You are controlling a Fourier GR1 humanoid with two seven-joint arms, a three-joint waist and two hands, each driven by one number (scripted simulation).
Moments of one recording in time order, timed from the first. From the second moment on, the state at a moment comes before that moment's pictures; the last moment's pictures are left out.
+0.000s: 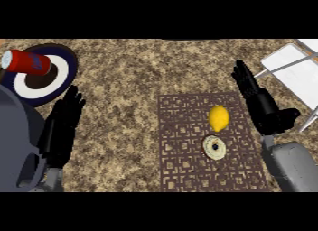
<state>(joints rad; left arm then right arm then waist) -0.06 0.26 -0.22 -1.67 0.22 0.35 0.13 -0.33 -0.31 0.20 -1.37 -0.21 -0.10 -0.13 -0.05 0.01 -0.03</state>
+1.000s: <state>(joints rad) 0.00 0.35 -0.11 -1.44 0.33 0.18 0.25 0.43 -0.55 -0.06 -1.86 -0.14 -0.28 -0.01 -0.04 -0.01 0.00</state>
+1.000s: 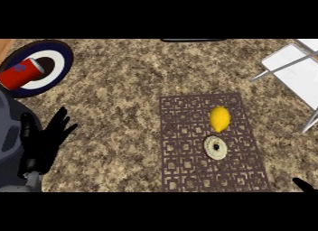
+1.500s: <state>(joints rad) -0.06 0.34 -0.10 -1.38 0.33 0.14 0.24 0.50 -0.70 0.04 -2.29 -0.05 -0.24 0.46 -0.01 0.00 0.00</state>
